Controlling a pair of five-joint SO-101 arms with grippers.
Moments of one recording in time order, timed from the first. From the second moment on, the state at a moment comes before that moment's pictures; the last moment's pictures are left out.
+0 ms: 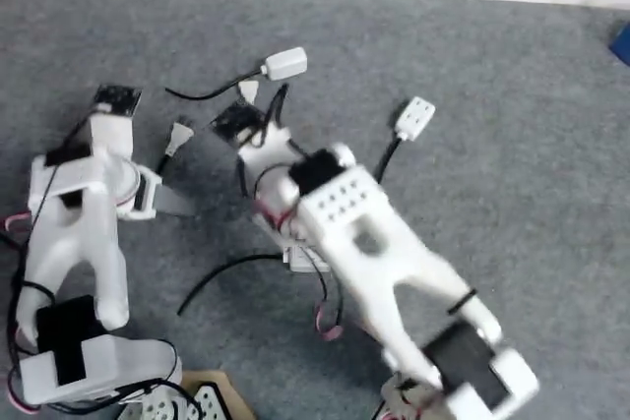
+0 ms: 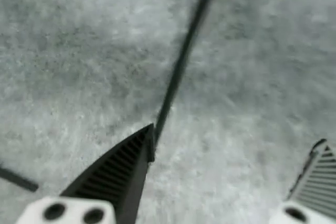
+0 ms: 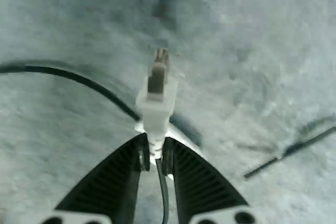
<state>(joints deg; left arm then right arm) -24.4 -5.3 31.2 59.6 -21.8 -43.7 -8.6 16.2 70.3 12.4</state>
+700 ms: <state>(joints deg) -2.7 -48.3 39.9 76.6 -19.4 -44.4 -42.8 50.2 54.6 8.8</state>
